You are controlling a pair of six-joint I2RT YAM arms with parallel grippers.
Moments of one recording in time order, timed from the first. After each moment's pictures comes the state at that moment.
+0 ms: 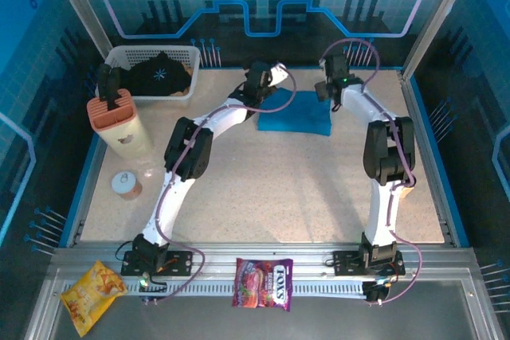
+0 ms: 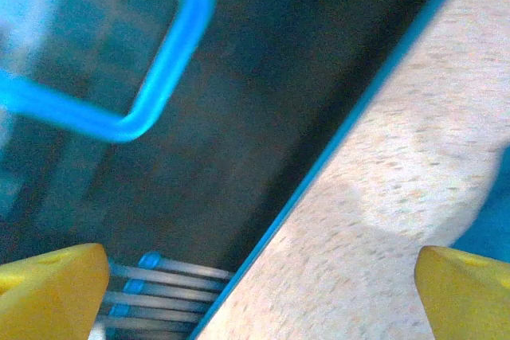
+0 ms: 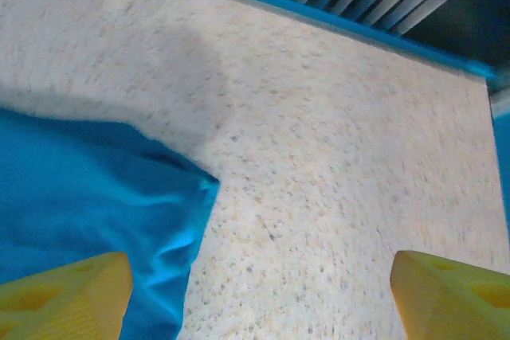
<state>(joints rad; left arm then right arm) -0.46 2.42 2.02 0.08 -0.44 0.77 0.15 2.09 1.78 -0.54 0.35 -0.08</state>
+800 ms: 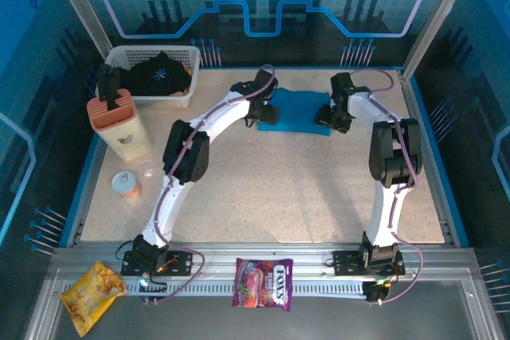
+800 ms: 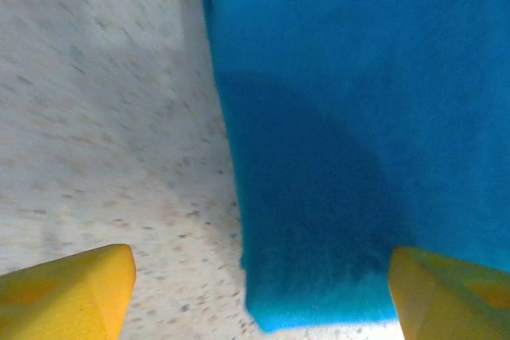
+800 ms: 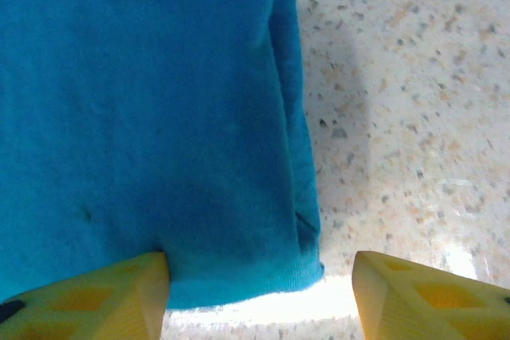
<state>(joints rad) -0.51 2.44 2.17 -0.87 -0.12 -0.33 0.11 2.07 1.58 -0.77 -0.07 0.43</state>
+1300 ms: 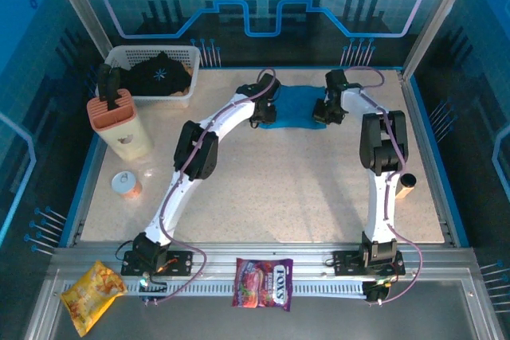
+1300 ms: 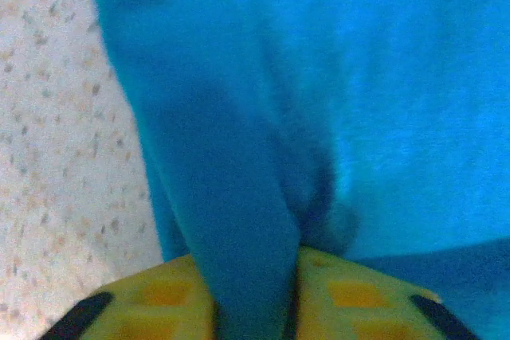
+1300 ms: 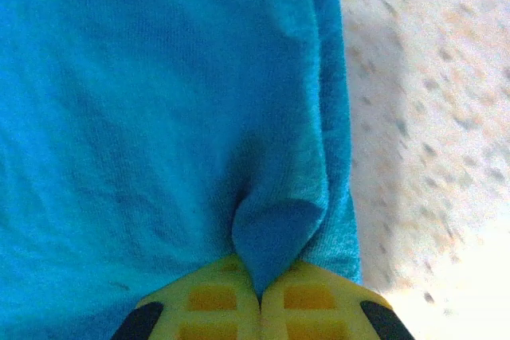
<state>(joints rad) -0.49 2.60 2.34 -0.87 -0.08 -0.42 0.11 2.27 1.78 -0.72 -0.14 0.43</state>
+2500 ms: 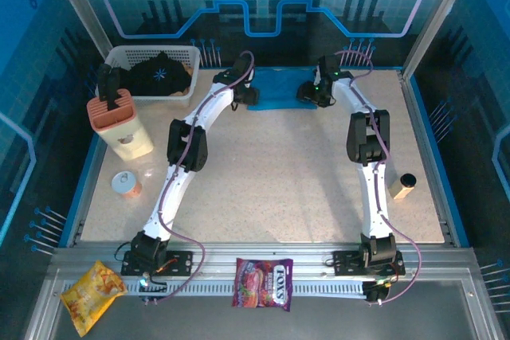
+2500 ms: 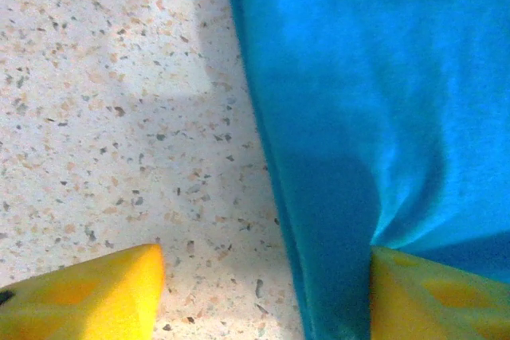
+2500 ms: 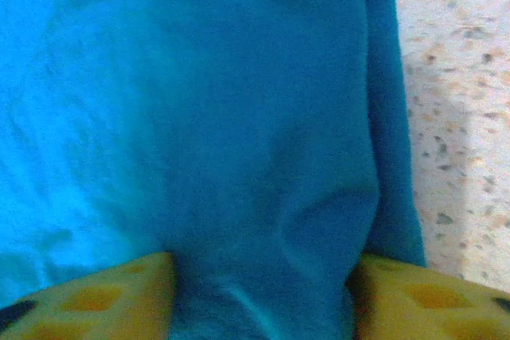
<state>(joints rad) -0.33 2.73 2.60 -0.85 -0.11 -0.17 0.13 2.54 2.24 -0.75 -0.23 0.40</state>
